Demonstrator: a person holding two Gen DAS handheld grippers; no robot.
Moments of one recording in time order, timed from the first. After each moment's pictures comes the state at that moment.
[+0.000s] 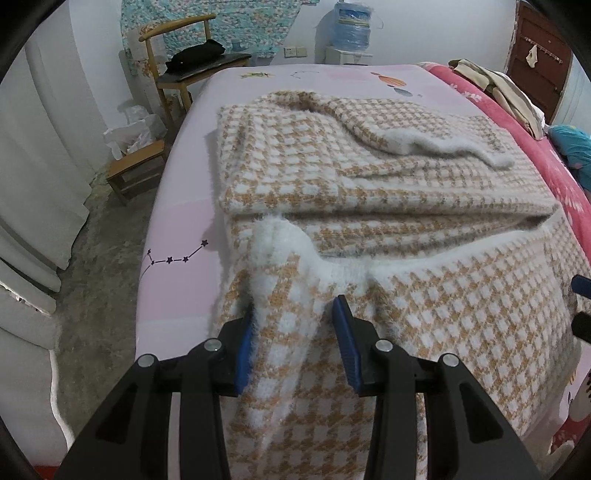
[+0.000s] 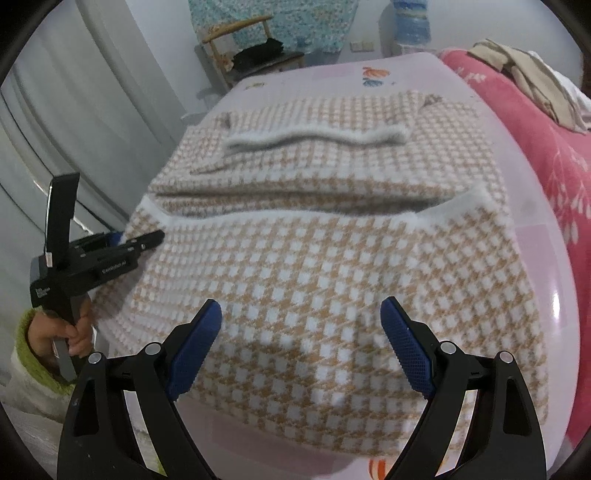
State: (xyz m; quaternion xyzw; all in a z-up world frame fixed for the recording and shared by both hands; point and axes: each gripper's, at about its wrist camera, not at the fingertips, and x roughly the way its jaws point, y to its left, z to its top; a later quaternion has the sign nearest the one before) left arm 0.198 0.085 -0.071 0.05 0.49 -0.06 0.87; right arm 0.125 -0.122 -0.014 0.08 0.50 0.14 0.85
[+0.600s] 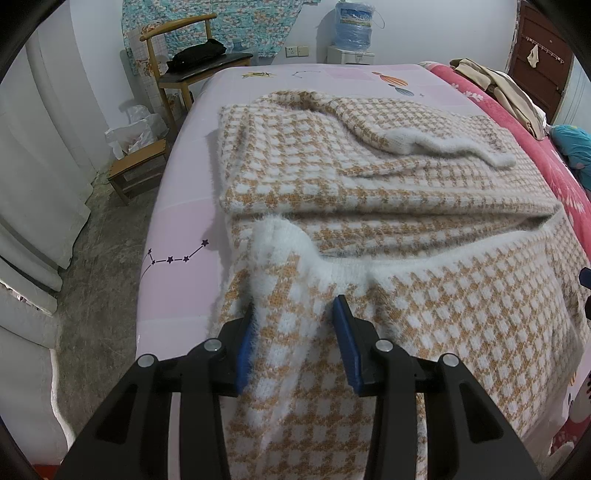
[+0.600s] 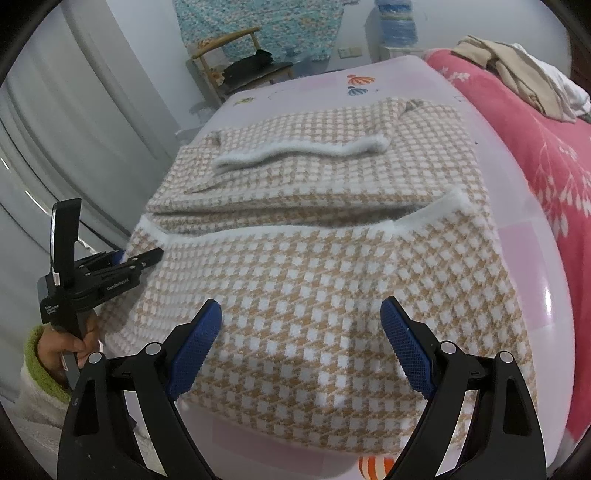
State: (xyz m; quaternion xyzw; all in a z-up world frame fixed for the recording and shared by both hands) left arm 0.198 0.085 -0.071 0.05 0.49 -0.06 0.87; right arm 0.125 -0.139 -0.008 0.10 0.49 0.13 0.86
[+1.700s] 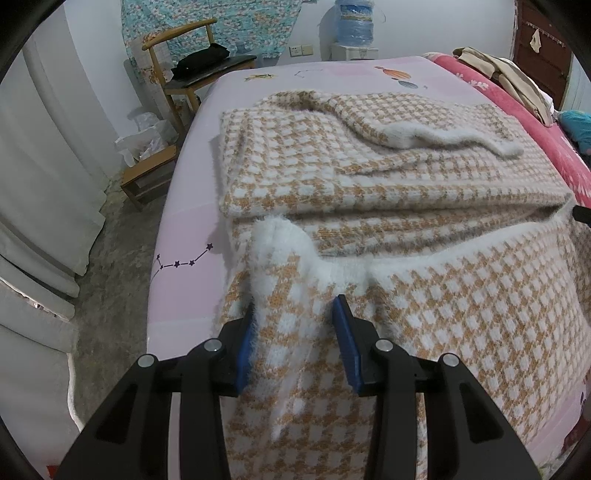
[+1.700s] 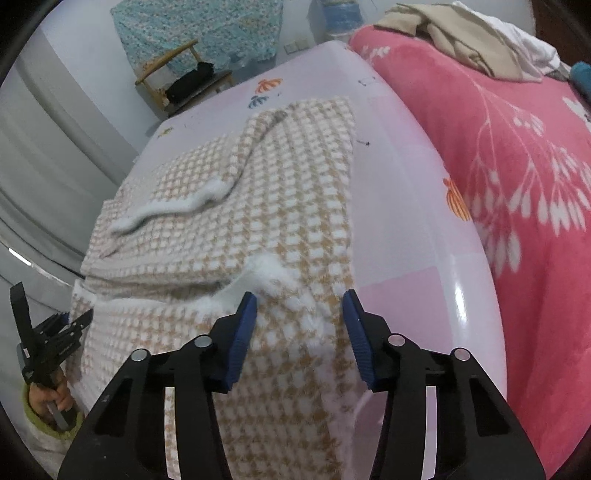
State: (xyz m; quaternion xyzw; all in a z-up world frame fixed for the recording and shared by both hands) left arm 0.198 0.074 -0.070 0.08 0.49 -0.03 0.87; right arm 0.190 -0.256 -0.036 0.15 0.51 0.08 0.84
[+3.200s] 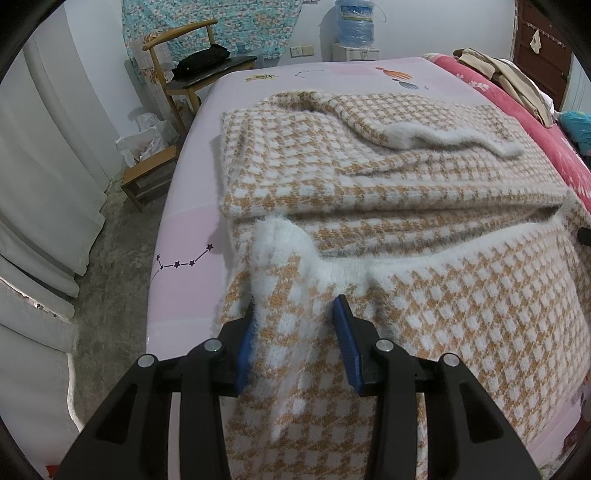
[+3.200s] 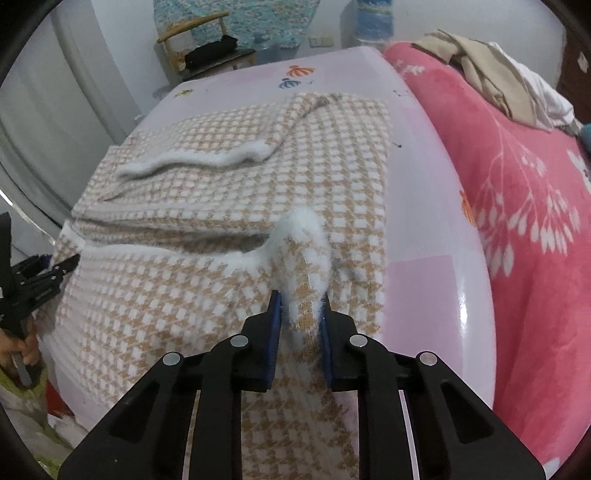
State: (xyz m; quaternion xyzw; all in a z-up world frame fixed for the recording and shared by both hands) left arm 0.198 0.073 -0.070 0.08 0.49 -0.03 0.87; right arm 0.173 -0.216 -0.032 0.04 0.51 0.07 0.85
